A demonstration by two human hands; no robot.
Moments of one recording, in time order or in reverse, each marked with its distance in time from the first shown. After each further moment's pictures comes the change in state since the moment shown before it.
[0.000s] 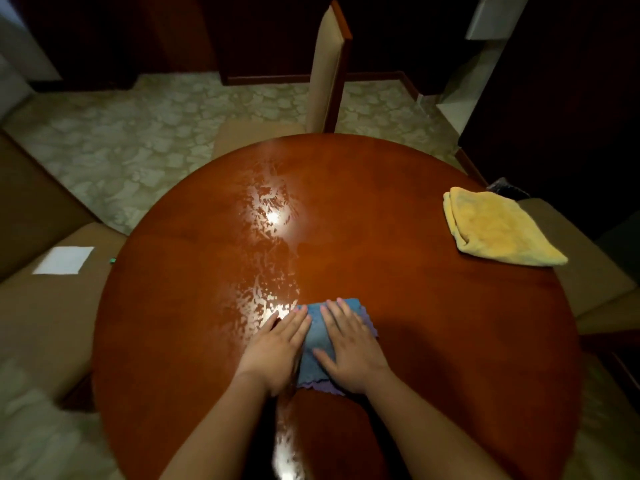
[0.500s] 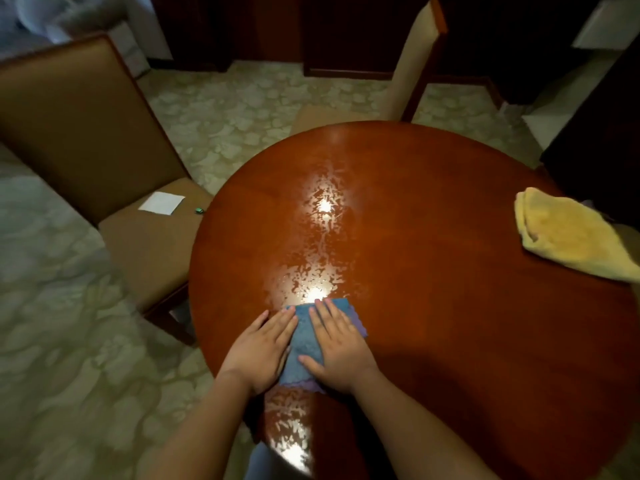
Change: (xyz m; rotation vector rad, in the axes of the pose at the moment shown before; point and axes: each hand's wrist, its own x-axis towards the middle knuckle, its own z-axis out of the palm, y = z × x) left_hand -0.146 -0.007 0.035 -0.136 -0.078 -0.198; right_hand -0.046 -0.100 0.028 -0.005 -0.136 -0.269
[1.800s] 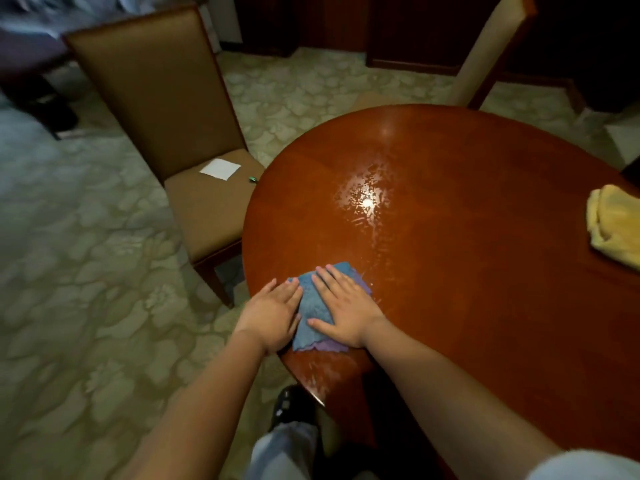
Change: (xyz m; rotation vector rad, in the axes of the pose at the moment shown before) left_hand -0.056 0.005 0.002 -0.012 0.009 -0.287; right_hand 0.022 -0.031 0.004 -0.151 -0.122 -0.334
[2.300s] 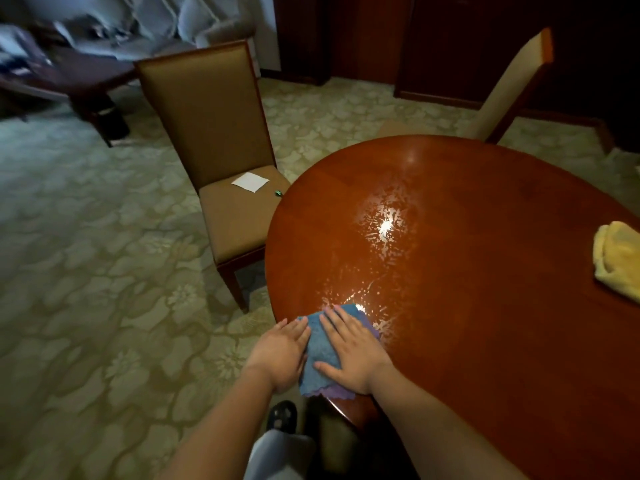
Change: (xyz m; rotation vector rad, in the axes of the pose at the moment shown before) left_hand -0.059 0.038 0.006 -0.087 -0.065 -0.037; right_hand -0.058 -0.032 0.011 0.001 -0.061 -0.079
